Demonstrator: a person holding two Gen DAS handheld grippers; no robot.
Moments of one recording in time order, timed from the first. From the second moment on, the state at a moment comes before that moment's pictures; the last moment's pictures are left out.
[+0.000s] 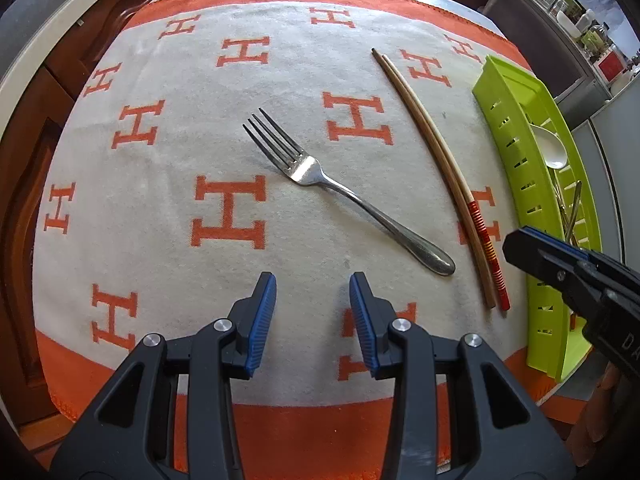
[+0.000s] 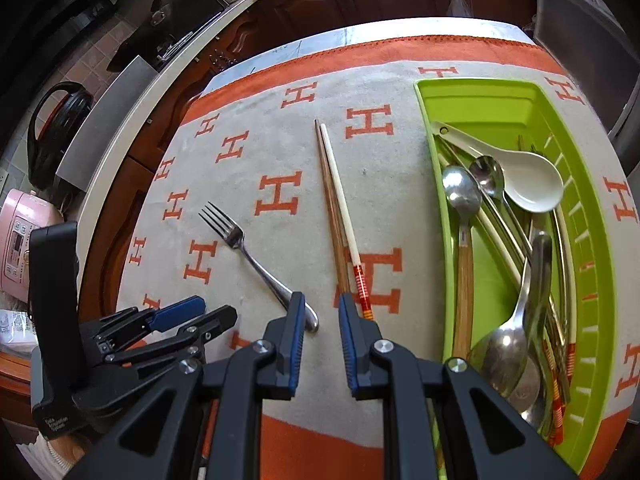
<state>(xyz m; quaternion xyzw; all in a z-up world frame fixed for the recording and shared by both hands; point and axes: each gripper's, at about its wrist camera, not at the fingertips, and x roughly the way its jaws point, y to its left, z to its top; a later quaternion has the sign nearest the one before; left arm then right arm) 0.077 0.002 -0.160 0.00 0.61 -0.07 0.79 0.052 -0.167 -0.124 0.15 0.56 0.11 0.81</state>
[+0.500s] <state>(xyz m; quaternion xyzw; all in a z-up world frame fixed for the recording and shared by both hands) 0.087 0.019 -0.165 -0.03 0.61 -0.06 0.79 0.090 -0.146 -0.150 0.08 0.59 0.11 0.79</state>
